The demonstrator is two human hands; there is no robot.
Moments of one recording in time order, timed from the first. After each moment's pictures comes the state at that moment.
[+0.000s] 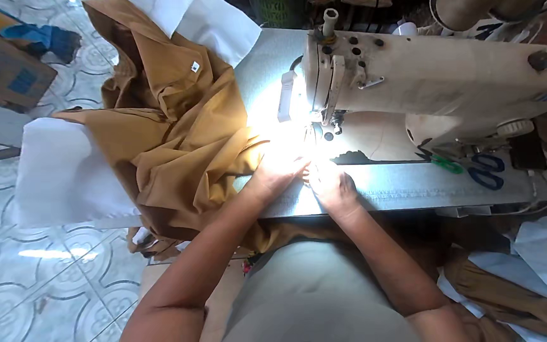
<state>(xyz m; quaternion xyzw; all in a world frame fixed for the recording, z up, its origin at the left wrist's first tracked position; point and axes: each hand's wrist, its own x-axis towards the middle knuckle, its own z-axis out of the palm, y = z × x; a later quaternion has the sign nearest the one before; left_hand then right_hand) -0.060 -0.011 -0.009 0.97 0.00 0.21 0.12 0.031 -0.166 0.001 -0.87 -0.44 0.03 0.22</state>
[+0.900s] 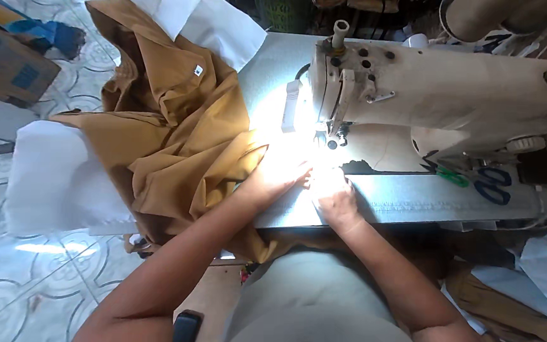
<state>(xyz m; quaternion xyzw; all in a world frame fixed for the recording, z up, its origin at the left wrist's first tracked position) -0.056 0.003 0.007 0.99 -0.04 0.13 0.08 0.034 -0.167 -0.020 -0.82 -0.52 -0.12 0.21</state>
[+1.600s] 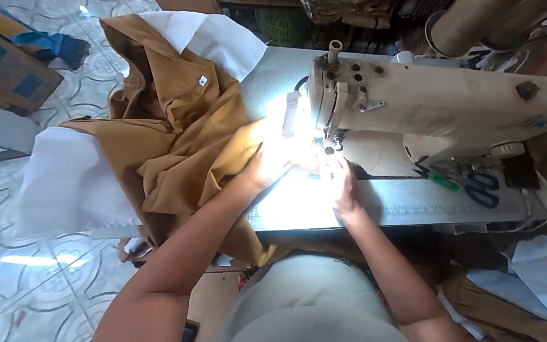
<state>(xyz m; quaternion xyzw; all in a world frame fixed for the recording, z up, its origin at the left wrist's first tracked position) -0.038 0.044 -0.024 0.96 0.00 0.21 0.17 0.070 -0.153 -0.023 -0.80 -0.45 -0.06 0.39</state>
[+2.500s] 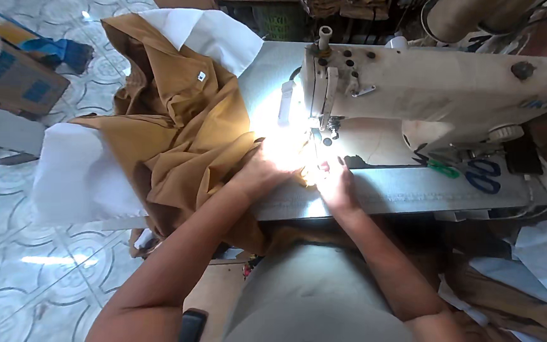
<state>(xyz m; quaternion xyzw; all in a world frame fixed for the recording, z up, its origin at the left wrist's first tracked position) -0.069 0.011 0.024 0.99 -0.07 0.12 0.02 0.036 -0.164 0.021 -0.84 -0.36 0.08 0.39</state>
